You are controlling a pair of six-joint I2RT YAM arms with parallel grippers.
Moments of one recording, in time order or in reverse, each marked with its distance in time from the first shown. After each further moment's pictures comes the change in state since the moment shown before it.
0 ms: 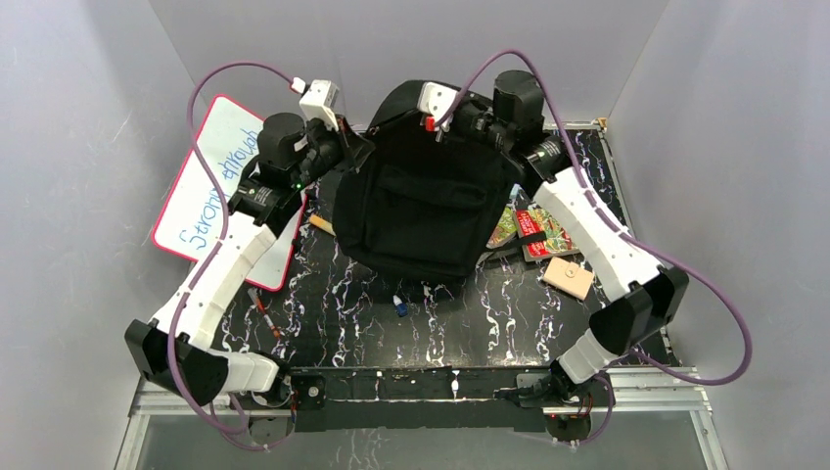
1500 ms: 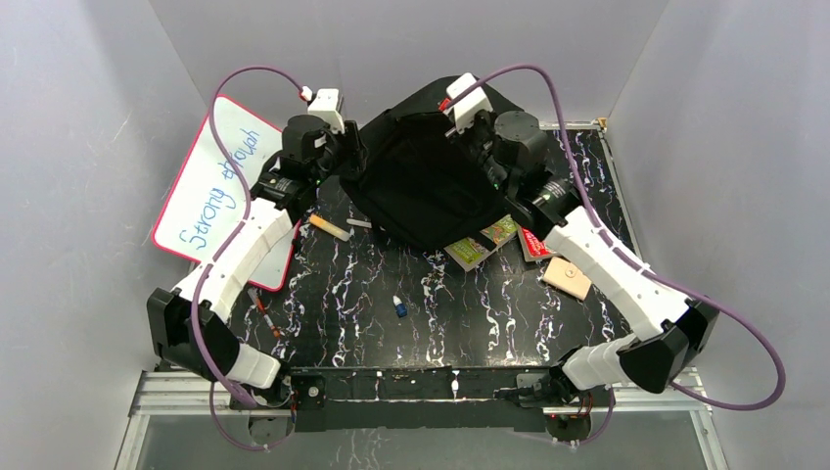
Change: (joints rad) left arm -0.005 0.146 -0.003 0.022 -0.262 0.045; right arm 0.157 -0.223 -0.256 0.125 0.787 0.399
